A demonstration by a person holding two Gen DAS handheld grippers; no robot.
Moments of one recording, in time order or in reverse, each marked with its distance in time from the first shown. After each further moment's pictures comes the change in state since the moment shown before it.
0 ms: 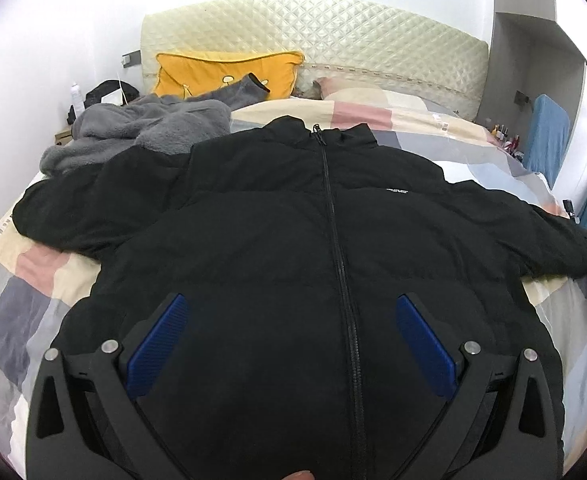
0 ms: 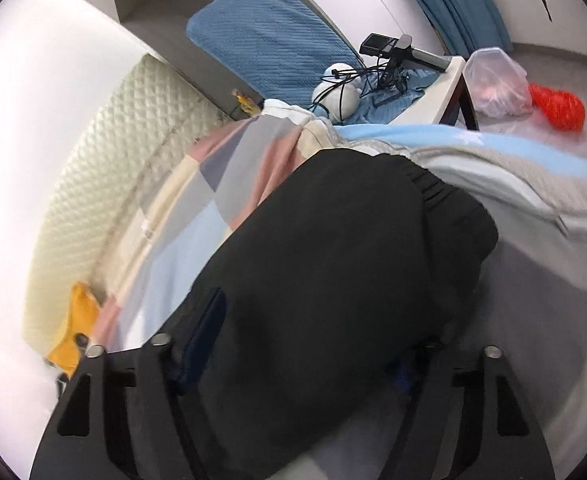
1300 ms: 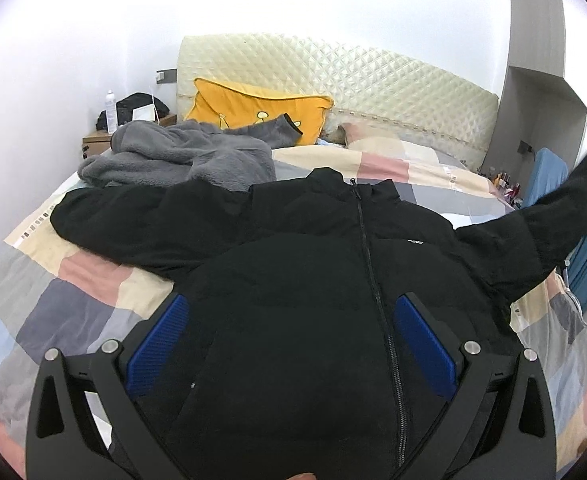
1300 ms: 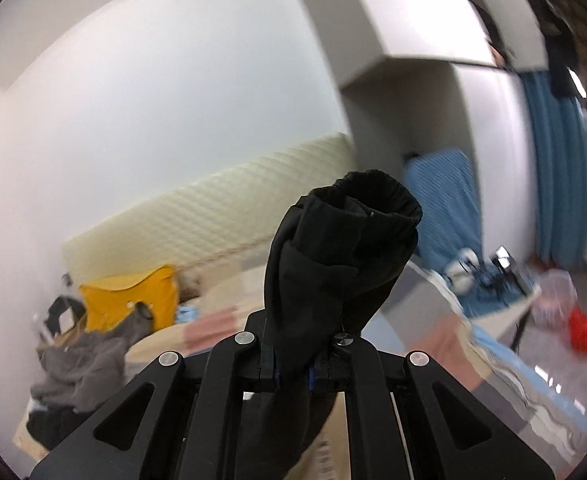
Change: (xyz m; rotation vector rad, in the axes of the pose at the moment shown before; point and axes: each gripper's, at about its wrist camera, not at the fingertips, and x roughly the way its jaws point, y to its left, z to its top) left arm -0.087 0.082 0.010 -0.089 -0.111 -0.001; right arm -0.234 0.343 -0.032 -0.612 -0.306 0.189
